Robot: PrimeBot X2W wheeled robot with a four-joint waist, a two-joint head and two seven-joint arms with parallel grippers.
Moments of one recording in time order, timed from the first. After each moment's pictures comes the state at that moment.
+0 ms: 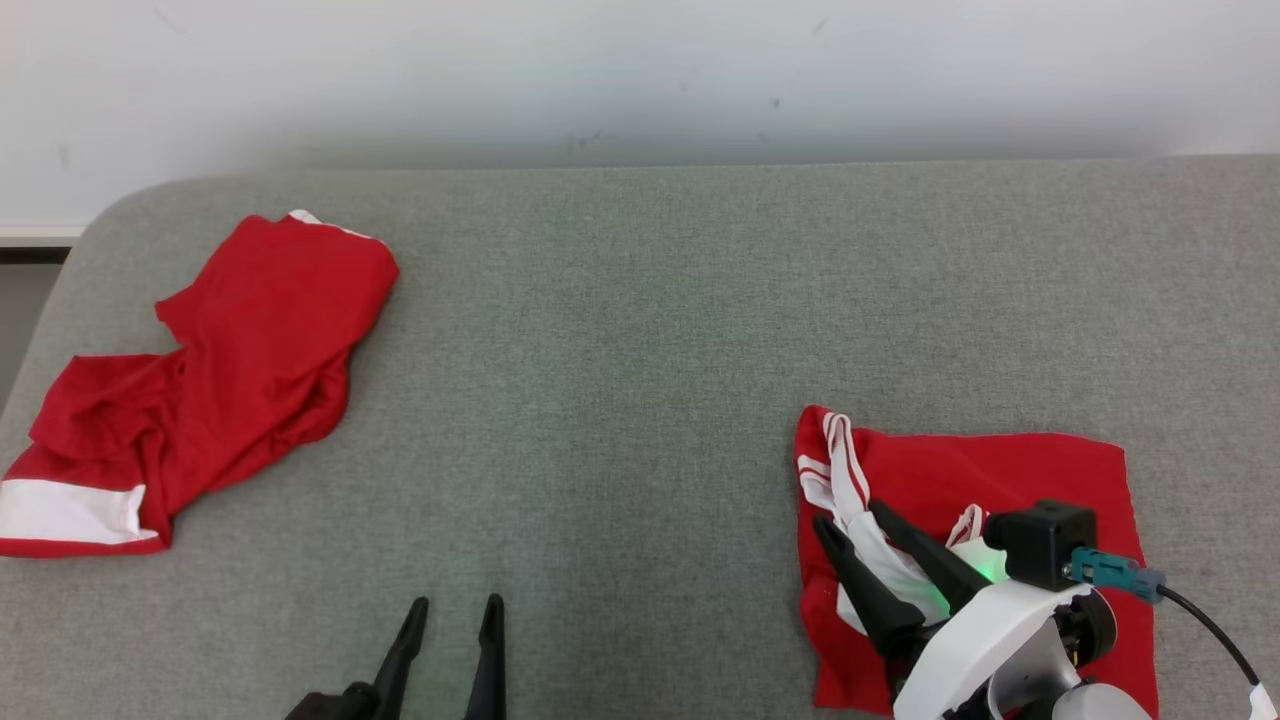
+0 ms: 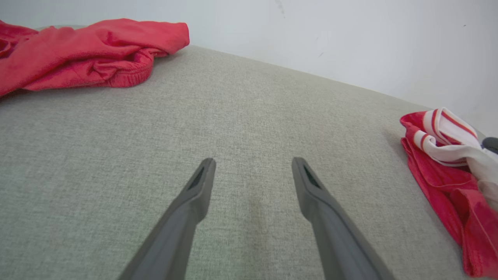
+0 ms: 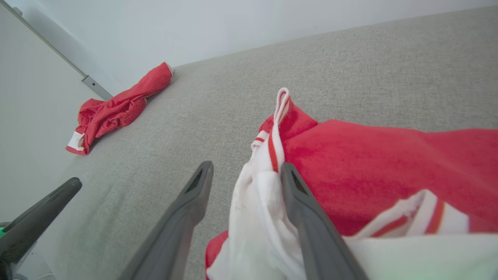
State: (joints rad) left arm 0.05 0.05 -0.21 0.12 -0.27 0.02 -0.26; right arm -0.22 -0.12 0.37 0.12 0.62 0.13 0.25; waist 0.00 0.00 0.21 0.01
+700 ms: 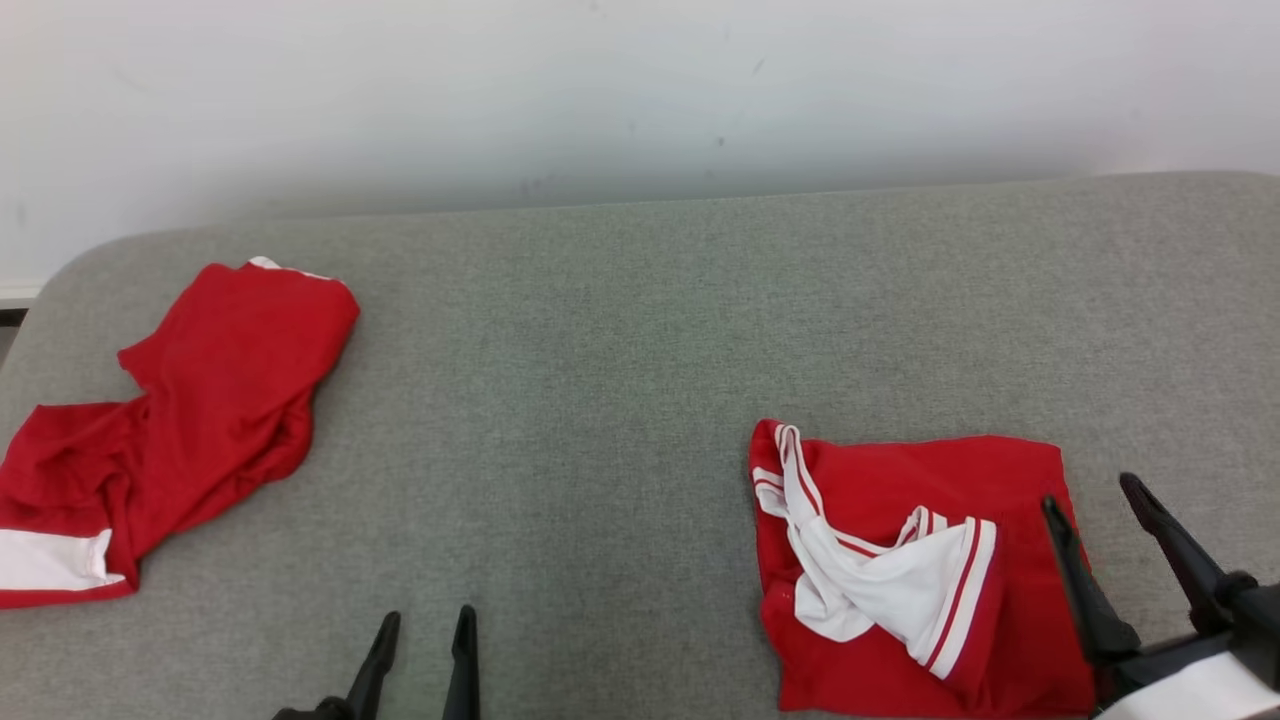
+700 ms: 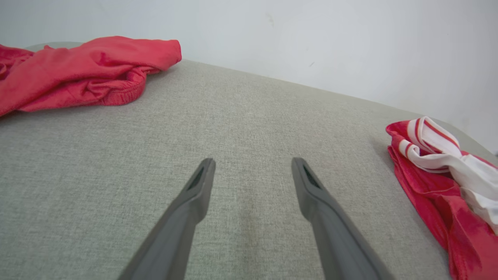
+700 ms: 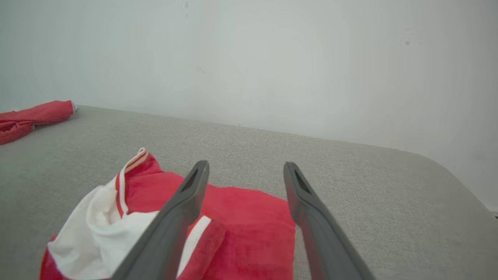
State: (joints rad) left arm 0.07 0.05 -0.16 0.11 -0.27 0.02 -0.26; right arm -0.07 -0.29 0.16 0.00 0.35 0.13 -0.08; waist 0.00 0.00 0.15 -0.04
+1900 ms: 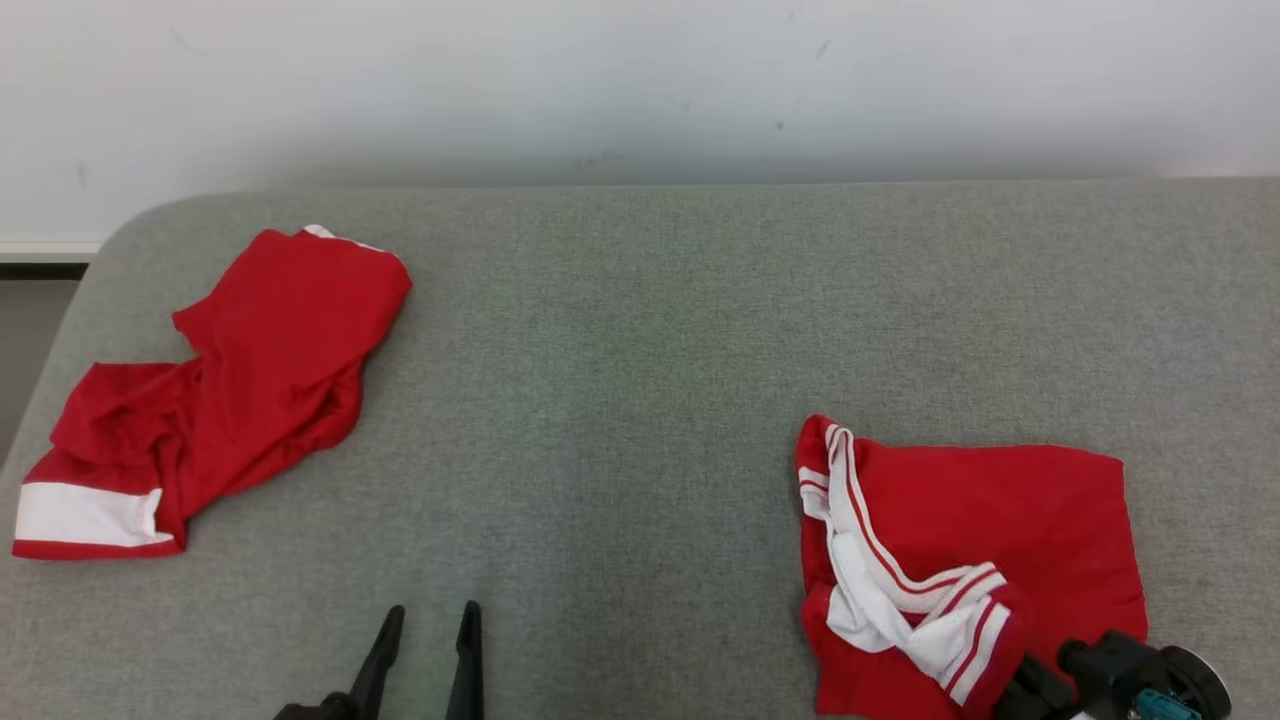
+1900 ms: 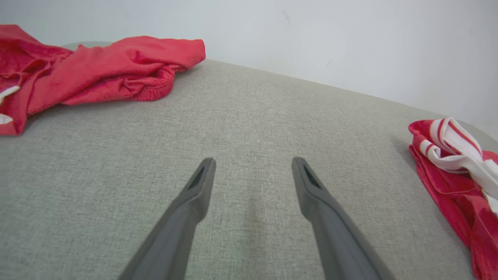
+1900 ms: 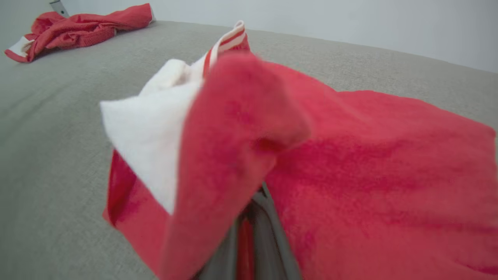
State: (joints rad) left arm 0.07 0.05 -0.17 0.11 -0.25 0.01 -0.26; right arm -0.20 -0.37 0.57 0.35 0.49 0.13 -0.21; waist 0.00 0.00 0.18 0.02
